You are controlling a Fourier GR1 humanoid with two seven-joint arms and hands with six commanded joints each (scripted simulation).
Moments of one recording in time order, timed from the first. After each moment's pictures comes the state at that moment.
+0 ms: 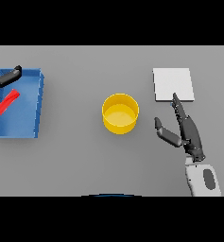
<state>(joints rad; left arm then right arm) -0.71 0.93 -0.72 -1.11 0.33 0.20 0.61 0.01 -0.10 0.08 -1.59 0.17 0.02 -0.10</state>
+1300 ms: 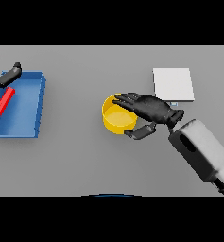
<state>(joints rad) -0.68 0.90 -0.68 -1.12 0.35 0.30 0.49 -0.52 -0.41 0.53 -1.42 0.67 0.40 -0.14</state>
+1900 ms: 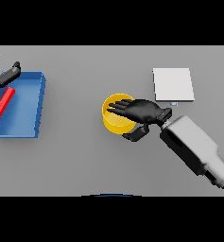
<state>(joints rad) -0.67 0.91 -0.66 -1.13 0.38 0.28 0.46 -0.61 -0.37 0.63 -1.25 0.74 0.44 -0.18</state>
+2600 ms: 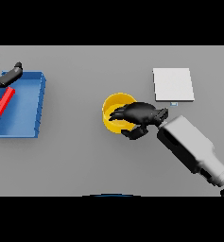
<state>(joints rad) -0.67 0.91 -0.67 -1.16 0.37 0.30 0.50 -0.63 -0.35 0.65 -1.16 0.74 0.44 -0.24</state>
